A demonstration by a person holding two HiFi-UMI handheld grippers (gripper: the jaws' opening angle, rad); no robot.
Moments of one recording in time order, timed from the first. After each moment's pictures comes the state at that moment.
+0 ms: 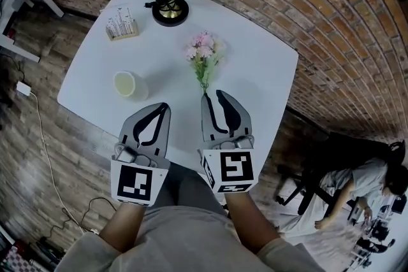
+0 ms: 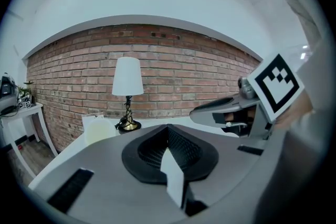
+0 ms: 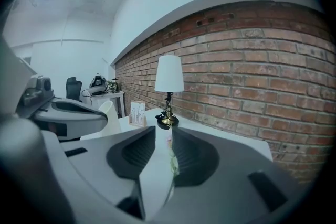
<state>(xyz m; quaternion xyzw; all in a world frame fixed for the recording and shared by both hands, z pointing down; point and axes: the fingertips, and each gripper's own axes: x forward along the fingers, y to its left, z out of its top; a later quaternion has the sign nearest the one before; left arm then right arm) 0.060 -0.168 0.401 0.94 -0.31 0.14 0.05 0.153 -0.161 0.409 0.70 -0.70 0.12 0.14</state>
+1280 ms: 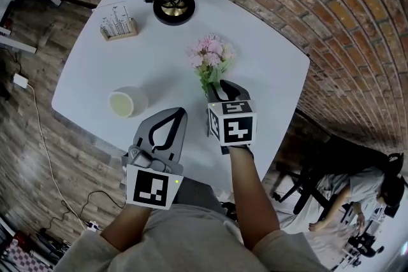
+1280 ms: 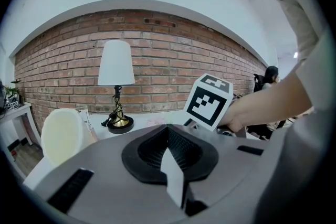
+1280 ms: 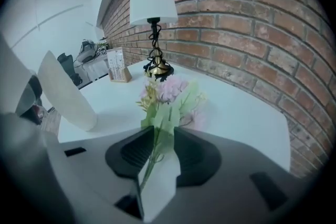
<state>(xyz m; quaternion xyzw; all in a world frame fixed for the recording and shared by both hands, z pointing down) 0.098 -0.194 0.437 0.95 -0.26 0.17 0.04 0.204 -0.227 0.553 0.62 -0.65 0.32 0.31</state>
